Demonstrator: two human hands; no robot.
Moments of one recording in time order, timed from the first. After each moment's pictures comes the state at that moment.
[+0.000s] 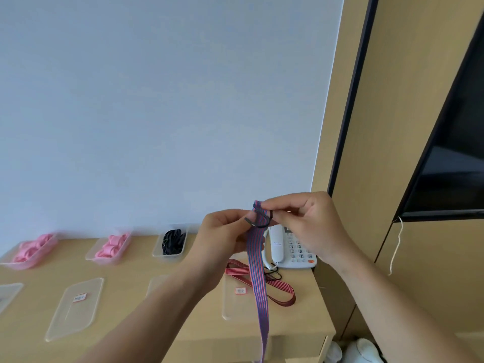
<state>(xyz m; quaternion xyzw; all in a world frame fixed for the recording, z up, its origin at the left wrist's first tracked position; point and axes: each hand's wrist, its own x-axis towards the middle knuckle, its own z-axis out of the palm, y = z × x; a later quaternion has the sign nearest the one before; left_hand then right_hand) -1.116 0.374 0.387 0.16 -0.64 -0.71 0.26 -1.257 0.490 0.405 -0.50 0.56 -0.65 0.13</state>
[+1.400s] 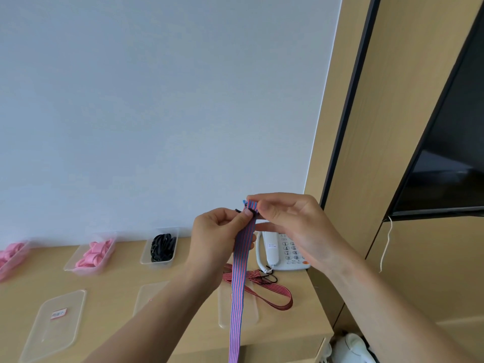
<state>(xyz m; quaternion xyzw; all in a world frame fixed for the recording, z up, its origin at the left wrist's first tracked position) -1.127 0.346 0.379 0.25 -0.61 -0.68 0.33 -1.244 0.467 0.412 -0.44 0.54 -0.66 0.28</state>
